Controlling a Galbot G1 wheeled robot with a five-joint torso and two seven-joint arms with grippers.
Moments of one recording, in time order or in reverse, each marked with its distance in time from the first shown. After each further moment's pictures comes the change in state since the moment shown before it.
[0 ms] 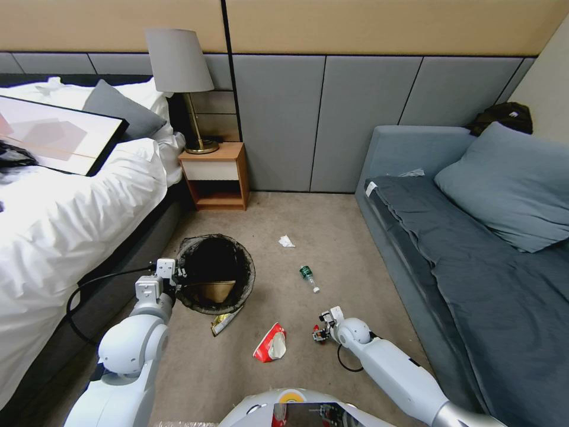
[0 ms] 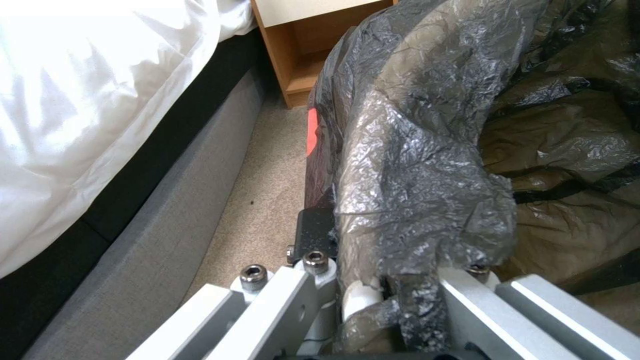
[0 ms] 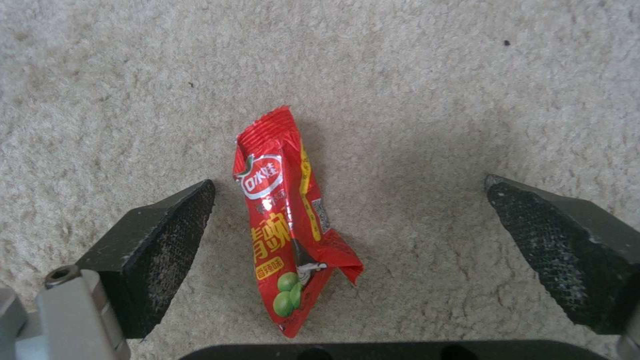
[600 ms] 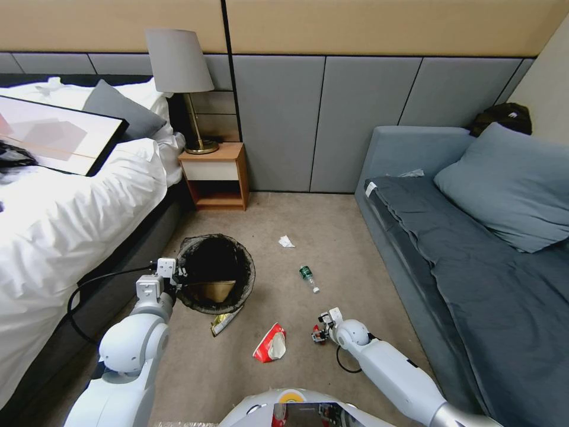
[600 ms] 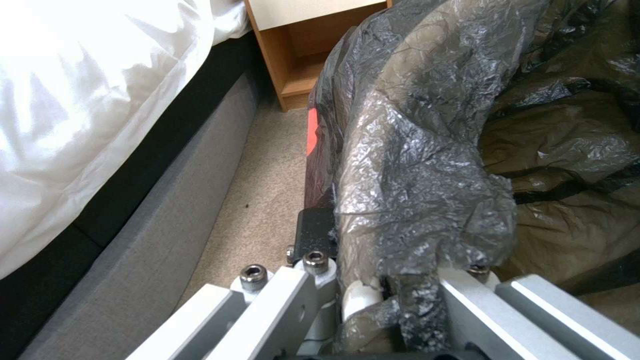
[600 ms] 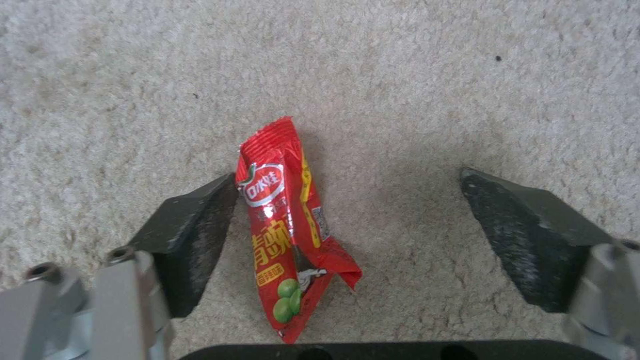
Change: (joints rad) left arm -0.007 0.004 0.001 0.008 -0.002 0.000 0.002; right arm -0.006 0.007 -0.006 -0.006 -0.022 0.003 -0.014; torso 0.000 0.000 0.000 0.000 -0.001
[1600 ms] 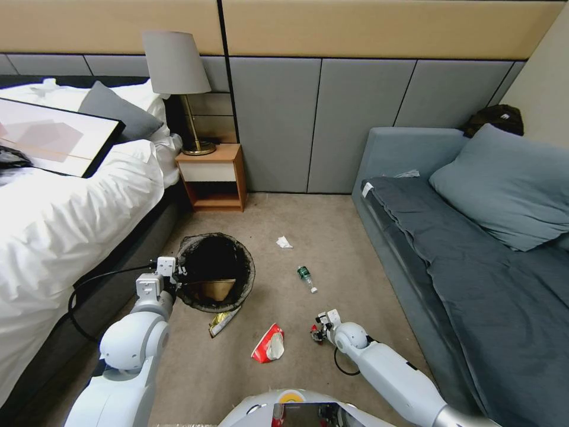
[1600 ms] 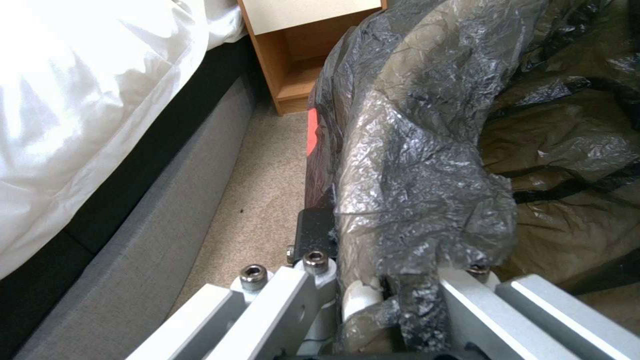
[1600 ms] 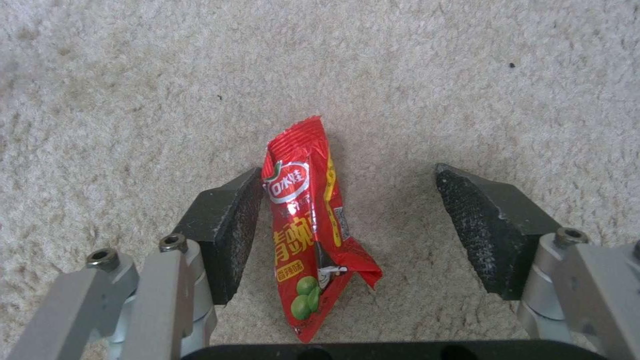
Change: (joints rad) left arm -0.014 -0.003 0.003 0.009 -0.001 0.000 0.001; right arm -0.011 -0.005 -0.030 0.016 0.006 0.000 0.013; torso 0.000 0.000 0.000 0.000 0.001
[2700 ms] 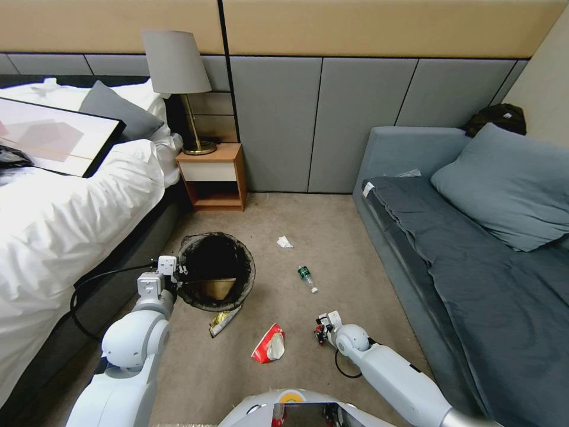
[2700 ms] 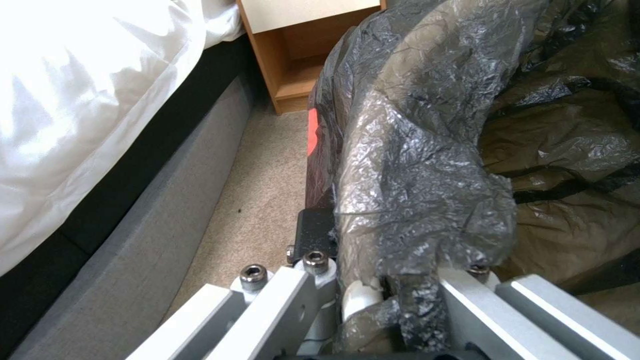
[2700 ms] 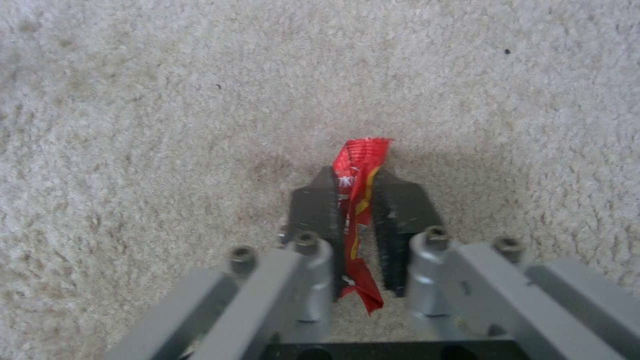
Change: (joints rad) left arm -0.012 0.001 0.008 0.011 0.002 0.000 0.001; right arm -0.012 -0.021 -0.012 0.029 0.041 -0.003 0.023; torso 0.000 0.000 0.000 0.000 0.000
